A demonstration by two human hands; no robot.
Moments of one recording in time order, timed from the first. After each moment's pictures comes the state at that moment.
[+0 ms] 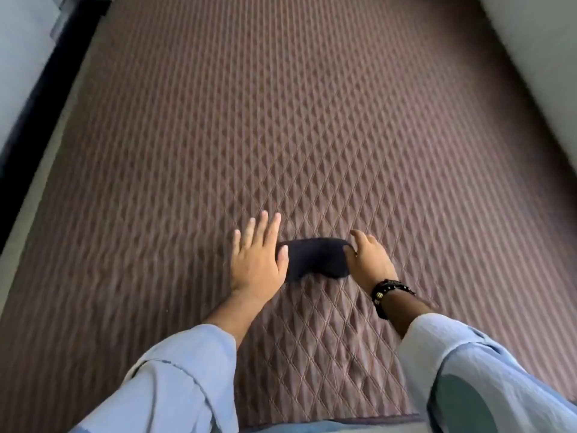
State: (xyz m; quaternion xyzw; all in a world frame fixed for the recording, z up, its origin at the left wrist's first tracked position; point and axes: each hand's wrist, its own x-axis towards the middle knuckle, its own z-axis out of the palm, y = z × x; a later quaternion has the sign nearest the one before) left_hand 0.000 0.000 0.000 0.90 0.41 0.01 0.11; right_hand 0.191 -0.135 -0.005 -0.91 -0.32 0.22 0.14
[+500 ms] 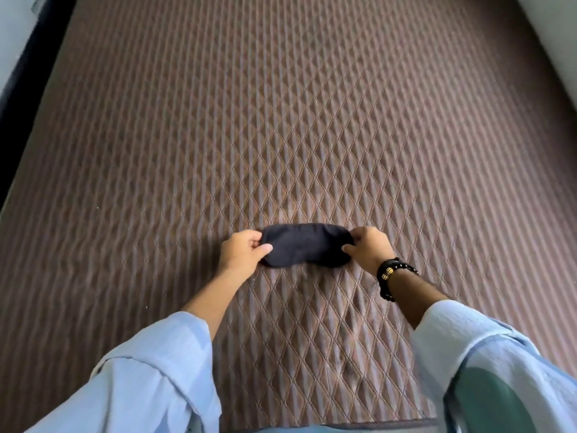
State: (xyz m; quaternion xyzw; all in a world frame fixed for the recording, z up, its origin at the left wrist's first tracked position) left_hand 0.012 0.030 -0.048 0.71 0.56 -0.02 0.43; right_hand 0.232 -0.126 -0.034 -0.90 -0.29 0.31 0.12
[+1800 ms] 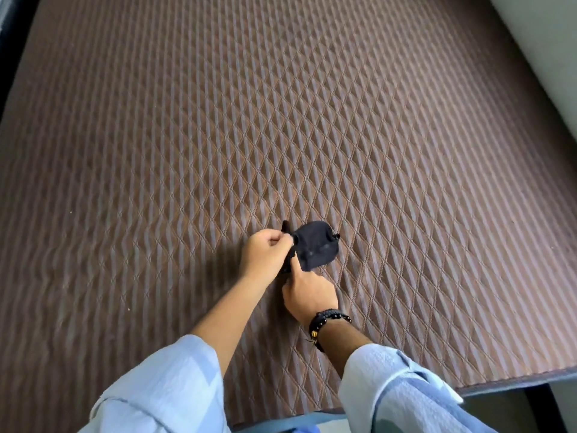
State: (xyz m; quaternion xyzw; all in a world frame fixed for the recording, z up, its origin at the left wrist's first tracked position) left_hand 0.049 -0.040 -0.026 0.62 0.54 0.03 0.57; right_hand 0.092 -0.154 -0.077 -0.89 -0.37 0.25 0.10
